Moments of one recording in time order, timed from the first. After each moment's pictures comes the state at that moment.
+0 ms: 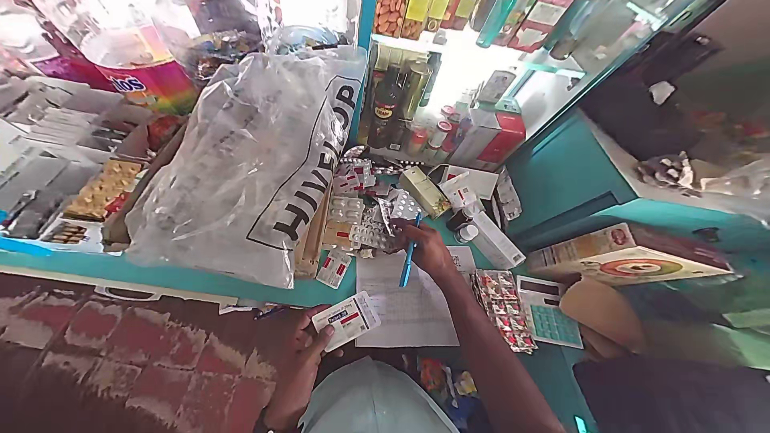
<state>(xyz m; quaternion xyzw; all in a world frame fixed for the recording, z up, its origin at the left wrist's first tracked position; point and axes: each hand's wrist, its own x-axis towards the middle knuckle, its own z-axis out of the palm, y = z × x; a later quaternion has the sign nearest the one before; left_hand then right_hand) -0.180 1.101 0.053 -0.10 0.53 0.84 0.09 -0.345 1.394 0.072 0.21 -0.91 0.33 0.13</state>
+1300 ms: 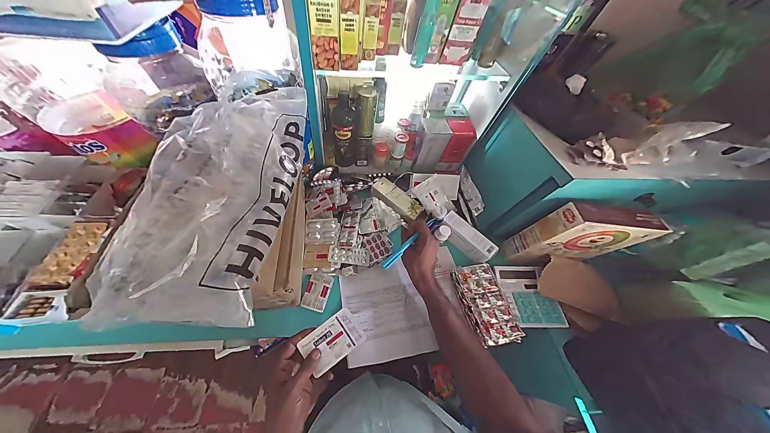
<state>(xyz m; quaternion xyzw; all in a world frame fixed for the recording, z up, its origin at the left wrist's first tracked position) -0.185 1.103 0.056 -0.08 0.51 0.85 0.08 -0.340 1.391 0.076 -0.11 -0.86 0.38 0.32</state>
